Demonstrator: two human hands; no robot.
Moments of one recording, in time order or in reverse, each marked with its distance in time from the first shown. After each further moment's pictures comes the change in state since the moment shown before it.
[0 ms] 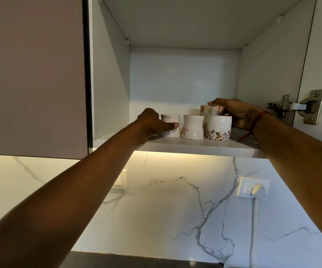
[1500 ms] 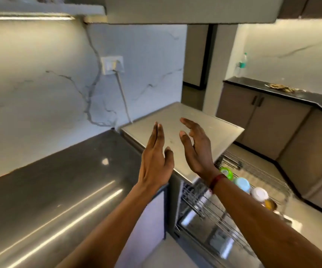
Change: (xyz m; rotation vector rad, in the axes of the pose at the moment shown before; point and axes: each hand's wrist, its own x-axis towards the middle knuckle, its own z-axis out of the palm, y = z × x) left_hand -0.516 -0.087 0.206 -0.187 -0.409 0.633; right_hand -0.587 0.276 0.019 -0.621 0.757 -0.204
